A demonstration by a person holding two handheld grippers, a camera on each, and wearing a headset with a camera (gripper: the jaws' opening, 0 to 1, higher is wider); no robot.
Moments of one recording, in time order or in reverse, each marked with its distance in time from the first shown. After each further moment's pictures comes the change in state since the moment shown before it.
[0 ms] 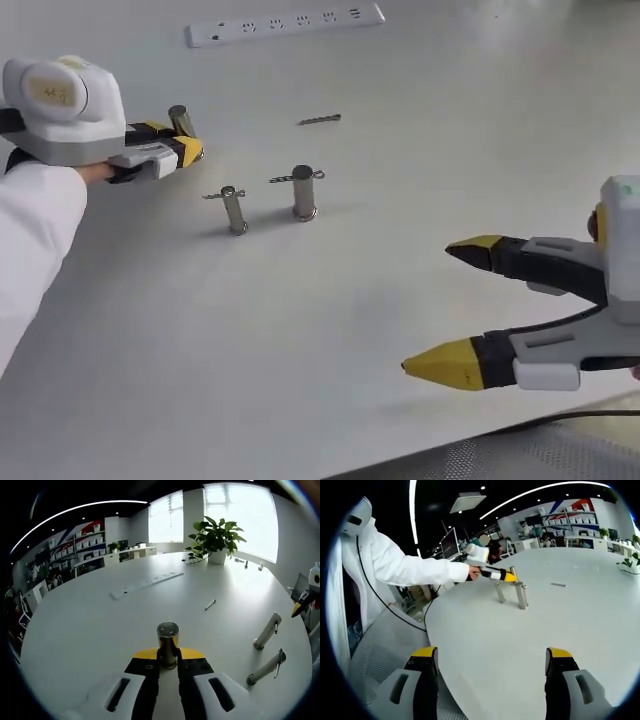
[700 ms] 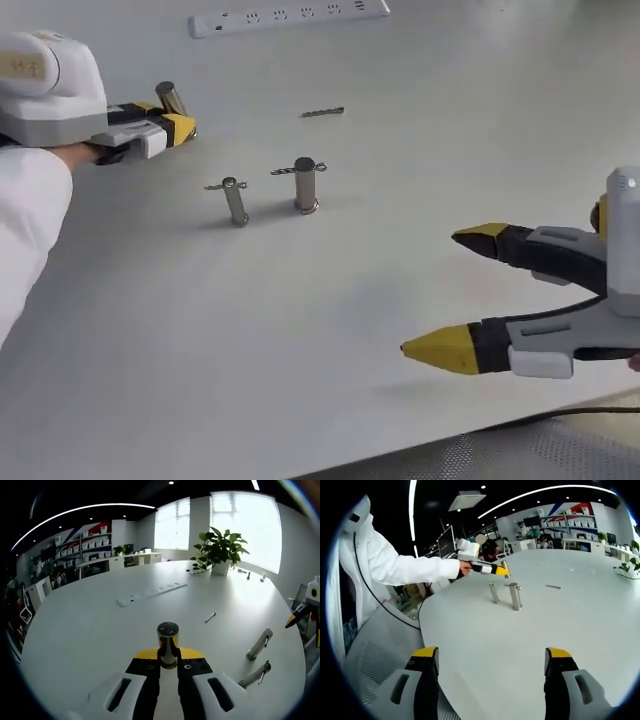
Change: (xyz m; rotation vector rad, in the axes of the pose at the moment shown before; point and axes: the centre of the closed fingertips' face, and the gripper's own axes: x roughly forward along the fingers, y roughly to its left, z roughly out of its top) left arm -0.029 -0.001 0.030 -0.044 -0.073 0.008; right arm 0.000 -0.008 -0.001 -0.031 0.010 -0.049
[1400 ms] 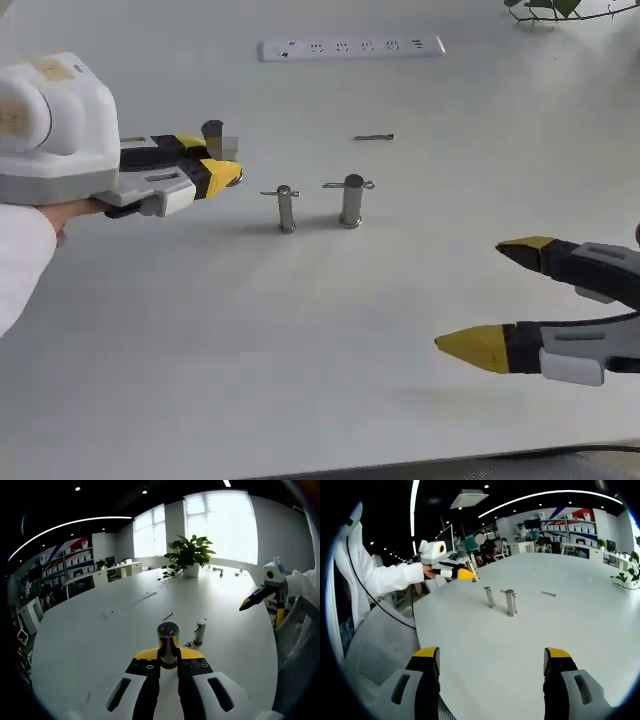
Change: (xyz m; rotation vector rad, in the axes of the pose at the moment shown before) left arm -0.103 -0.086 -0.014 0.132 -0.037 -0.121; right arm -0.004 -0.002 0.017 -0.047 -0.005 -0.048
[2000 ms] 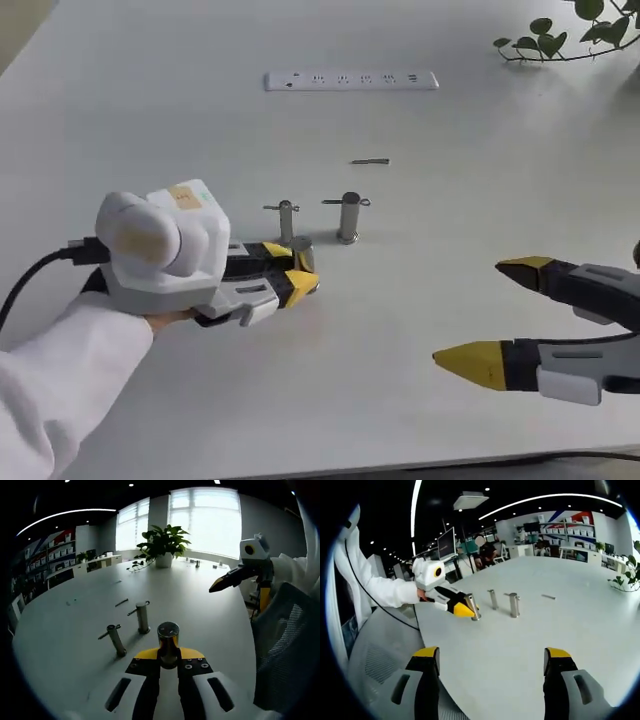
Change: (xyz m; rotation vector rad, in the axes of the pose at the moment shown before) left arm 0.034 -0.103 -0.039 0.018 0.077 -0.166; right arm -0.019 0.013 0.002 -0.009 -0.018 -0.018
